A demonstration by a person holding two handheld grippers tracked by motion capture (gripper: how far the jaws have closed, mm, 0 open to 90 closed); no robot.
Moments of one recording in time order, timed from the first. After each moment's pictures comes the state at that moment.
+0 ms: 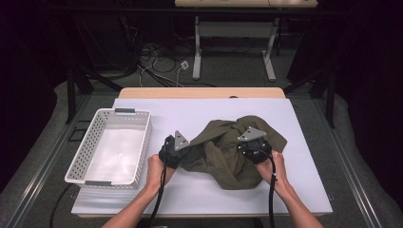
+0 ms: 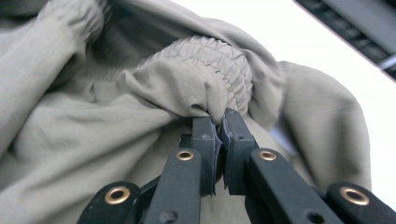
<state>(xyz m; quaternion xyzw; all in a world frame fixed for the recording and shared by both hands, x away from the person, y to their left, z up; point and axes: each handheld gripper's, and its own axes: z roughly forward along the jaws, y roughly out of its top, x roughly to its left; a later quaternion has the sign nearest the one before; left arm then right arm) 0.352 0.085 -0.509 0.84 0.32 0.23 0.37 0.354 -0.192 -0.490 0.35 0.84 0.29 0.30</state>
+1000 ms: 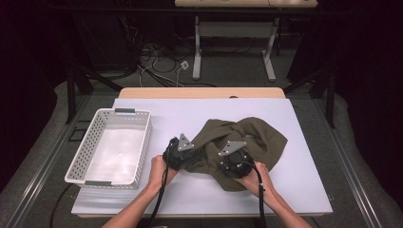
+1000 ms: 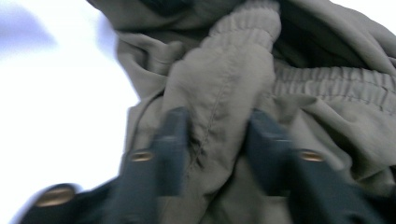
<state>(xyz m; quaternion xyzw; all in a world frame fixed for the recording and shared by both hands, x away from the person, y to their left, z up) 0.359 0.078 -0.525 0.86 0.30 0.17 0.37 0.326 -0.143 -0.503 0.29 0.89 0.29 0.18</state>
